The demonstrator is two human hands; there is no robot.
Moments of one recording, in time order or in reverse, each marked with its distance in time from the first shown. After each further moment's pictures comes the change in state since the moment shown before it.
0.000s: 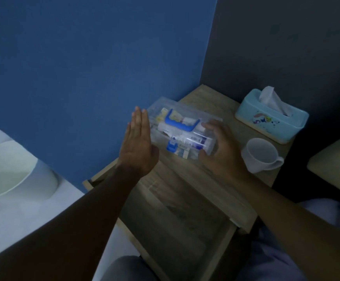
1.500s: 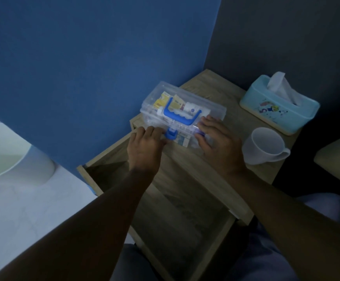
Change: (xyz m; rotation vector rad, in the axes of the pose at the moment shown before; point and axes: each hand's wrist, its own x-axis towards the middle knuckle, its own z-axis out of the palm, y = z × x) left_hand -0.019 0.007 0.062 0.186 0.171 -0.034; right_hand -0.007 0.025 0.024 -0.272 0.163 -0.265
